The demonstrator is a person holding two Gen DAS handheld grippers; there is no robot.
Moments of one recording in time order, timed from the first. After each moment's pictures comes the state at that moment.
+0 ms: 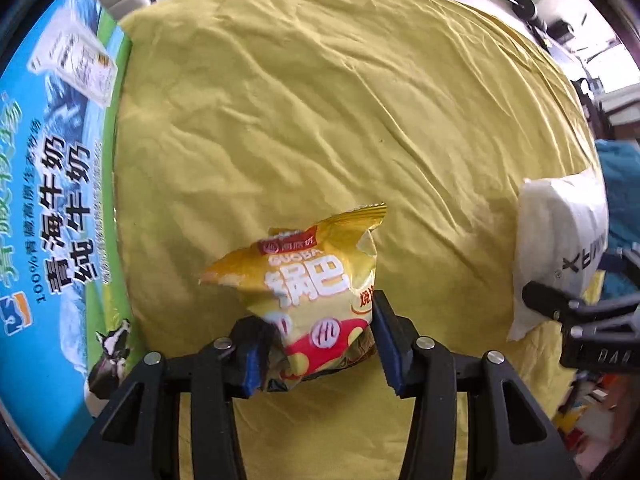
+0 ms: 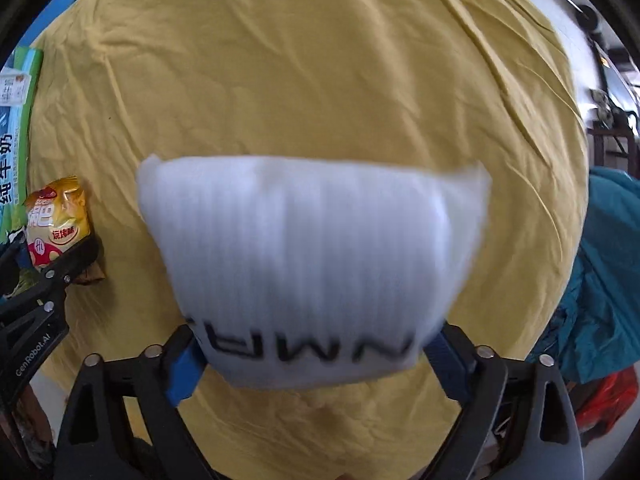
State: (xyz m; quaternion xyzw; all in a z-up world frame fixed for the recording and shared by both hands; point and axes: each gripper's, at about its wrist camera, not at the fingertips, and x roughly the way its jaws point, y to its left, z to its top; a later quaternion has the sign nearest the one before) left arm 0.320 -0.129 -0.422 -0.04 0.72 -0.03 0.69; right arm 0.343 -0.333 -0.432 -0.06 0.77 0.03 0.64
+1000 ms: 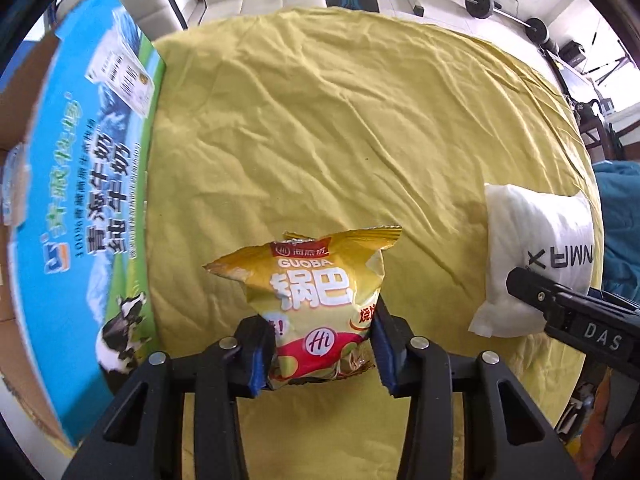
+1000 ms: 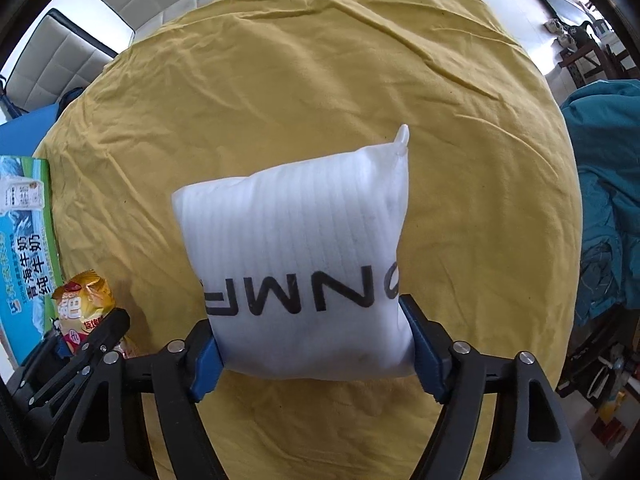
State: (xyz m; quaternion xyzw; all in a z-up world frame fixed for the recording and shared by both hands) left arm 0.294 -0.142 -0.375 -0.03 0.68 0.01 0.73; right arm 0.301 -0.382 -0.389 0.09 0.71 -0.03 0.70
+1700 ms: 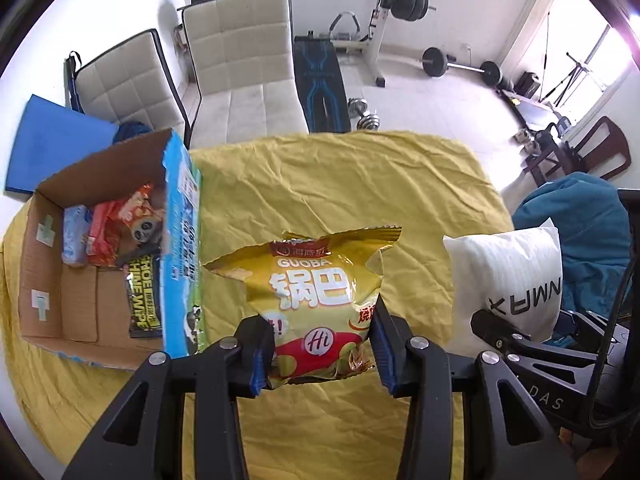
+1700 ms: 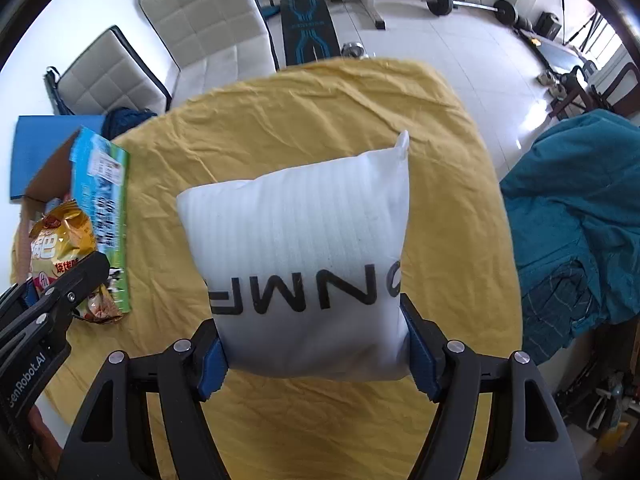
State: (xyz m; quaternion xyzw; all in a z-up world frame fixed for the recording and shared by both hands) left arm 0.248 -0.140 -0.226 -0.02 0.57 -0.03 0.82; right arm 0.222 -0.355 -0.265 0.07 0.61 -0.01 0.79
